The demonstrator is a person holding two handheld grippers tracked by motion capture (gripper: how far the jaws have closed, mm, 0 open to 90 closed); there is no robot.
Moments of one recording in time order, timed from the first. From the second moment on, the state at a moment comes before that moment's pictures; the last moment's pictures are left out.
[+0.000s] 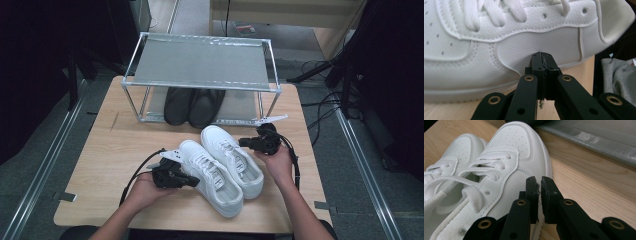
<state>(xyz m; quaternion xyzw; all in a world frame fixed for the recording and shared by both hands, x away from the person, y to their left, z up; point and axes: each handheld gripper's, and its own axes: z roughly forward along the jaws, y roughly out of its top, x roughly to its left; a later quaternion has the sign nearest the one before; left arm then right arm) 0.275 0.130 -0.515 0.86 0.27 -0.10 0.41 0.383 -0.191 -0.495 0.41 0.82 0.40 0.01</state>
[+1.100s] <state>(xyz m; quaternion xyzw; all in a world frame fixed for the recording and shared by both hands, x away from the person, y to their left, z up) 0.293 0.194 -0.490 0.84 0.34 -0.04 0.42 0.349 -0.204 -0.464 0.38 0.80 0.47 0.06</state>
